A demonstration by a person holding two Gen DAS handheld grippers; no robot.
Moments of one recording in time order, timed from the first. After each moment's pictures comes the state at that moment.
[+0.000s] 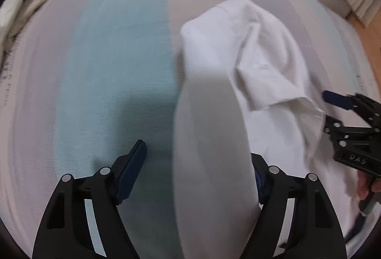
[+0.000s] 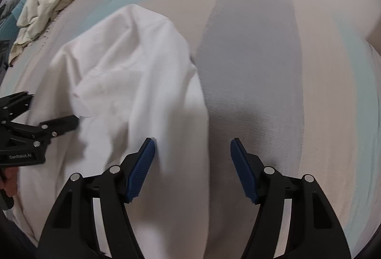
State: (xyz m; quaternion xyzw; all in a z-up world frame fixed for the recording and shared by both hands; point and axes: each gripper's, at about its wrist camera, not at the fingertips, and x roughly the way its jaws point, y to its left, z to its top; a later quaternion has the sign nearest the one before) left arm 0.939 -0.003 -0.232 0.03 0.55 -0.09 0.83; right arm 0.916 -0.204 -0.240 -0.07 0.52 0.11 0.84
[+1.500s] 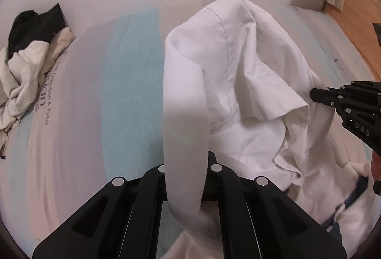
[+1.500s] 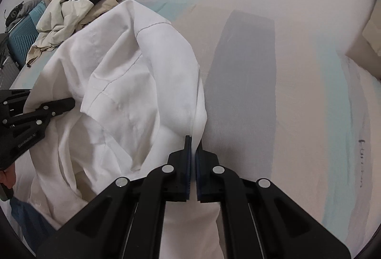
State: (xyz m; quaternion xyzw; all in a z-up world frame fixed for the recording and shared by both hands) left arm 0.833 0.000 -0.141 0.09 0.46 -0.12 0.88; right arm 0.816 -0.173 -0.158 -0.08 0.46 0.12 0.88
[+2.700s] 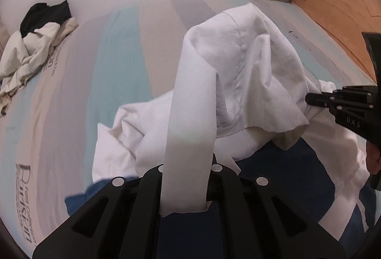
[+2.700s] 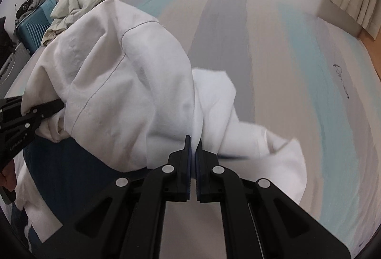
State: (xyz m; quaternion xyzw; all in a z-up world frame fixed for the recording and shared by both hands) left arm 0.613 -0.027 -0.162 0.09 0.44 -0.14 0.88; right arm 0.608 -0.219 -0.182 -0.04 0.47 0.09 0.88
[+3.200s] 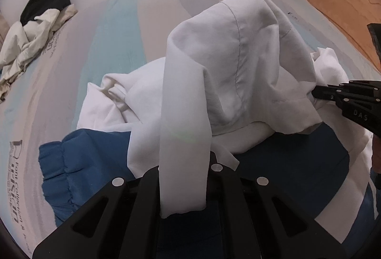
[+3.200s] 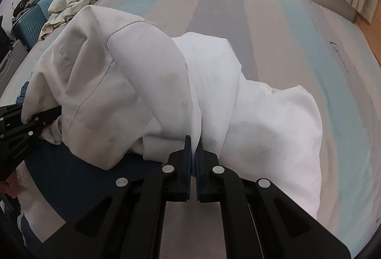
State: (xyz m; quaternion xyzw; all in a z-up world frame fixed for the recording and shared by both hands) left arm 0.578 -0.031 -0.206 0.10 0.46 -0.14 0.87; right arm 0.577 -0.216 -0.214 -0.03 0.48 0.08 0.87
